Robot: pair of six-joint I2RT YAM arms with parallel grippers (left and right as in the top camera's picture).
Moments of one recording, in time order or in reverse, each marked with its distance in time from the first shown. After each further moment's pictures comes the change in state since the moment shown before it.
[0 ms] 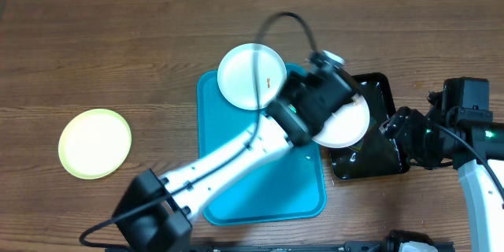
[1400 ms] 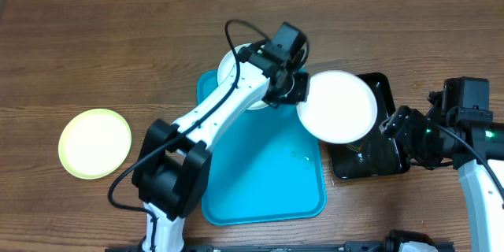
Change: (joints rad) left arm 0.269 0.240 0.194 -0.212 0.798 -0.147; right arm 0.000 0.000 0.000 0.004 0.003 -0.003
